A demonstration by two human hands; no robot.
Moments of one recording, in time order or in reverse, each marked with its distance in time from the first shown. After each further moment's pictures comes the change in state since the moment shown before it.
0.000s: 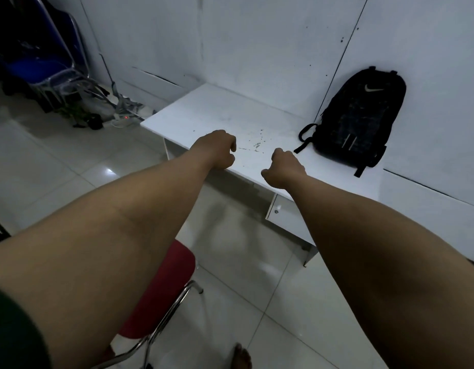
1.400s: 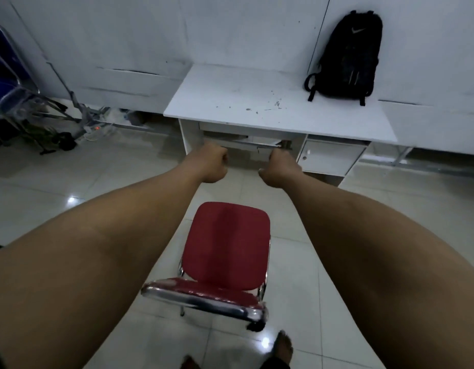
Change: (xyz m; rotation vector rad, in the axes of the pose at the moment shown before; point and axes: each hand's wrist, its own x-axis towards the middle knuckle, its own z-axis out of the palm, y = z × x) left_hand -0.207 -0.357 -0.039 0.016 -0.158 0.371; right_hand -0.189 -0.349 0.176 0.145 0.056 0.361
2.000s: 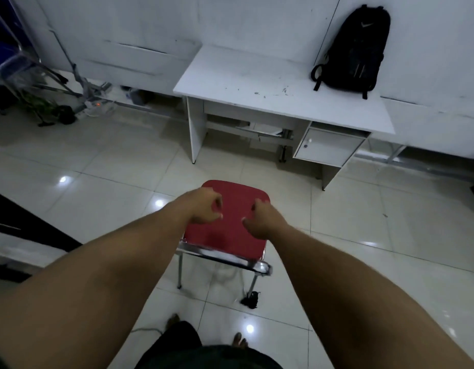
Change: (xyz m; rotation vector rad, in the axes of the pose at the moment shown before) left_hand -0.155 -0.040 0.097 -0.113 -0.324 0.045; right_hand -0.152 0.014 0.135 -0.041 -0.279 -0.050
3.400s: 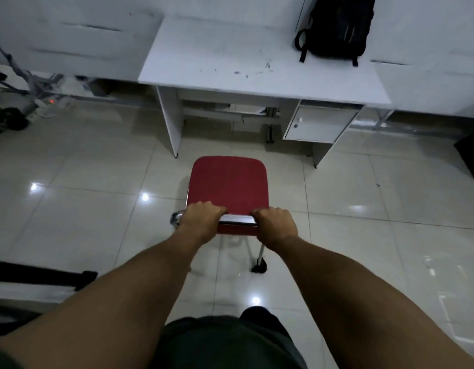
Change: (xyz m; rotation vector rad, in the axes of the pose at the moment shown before) left_hand 0.070 -0.019 0.013 0.340 0.073 0.058; right_hand 0.058 0.004 0.006 -0.346 0.207 -0.186
